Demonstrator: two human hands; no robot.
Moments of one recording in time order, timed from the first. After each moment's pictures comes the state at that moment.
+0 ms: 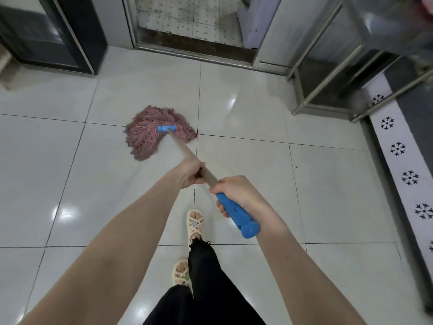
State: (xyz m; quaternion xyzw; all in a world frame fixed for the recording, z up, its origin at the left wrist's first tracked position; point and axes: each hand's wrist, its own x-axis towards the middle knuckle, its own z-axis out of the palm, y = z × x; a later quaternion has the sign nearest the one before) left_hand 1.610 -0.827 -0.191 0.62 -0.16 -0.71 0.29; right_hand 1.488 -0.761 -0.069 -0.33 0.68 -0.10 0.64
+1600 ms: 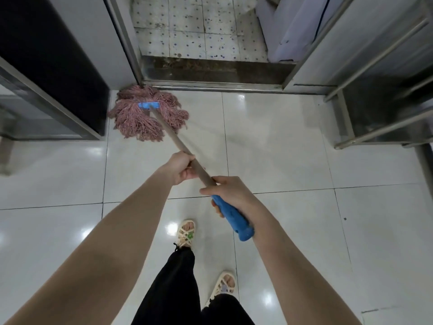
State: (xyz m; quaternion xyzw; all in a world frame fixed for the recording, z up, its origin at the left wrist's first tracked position) left_hand 1.894 -1.436 -0.212 0.64 -0.12 -0.71 0.26; right_hand 1.757 -1.369 -0.116 -0.28 0.66 -0.10 0.69
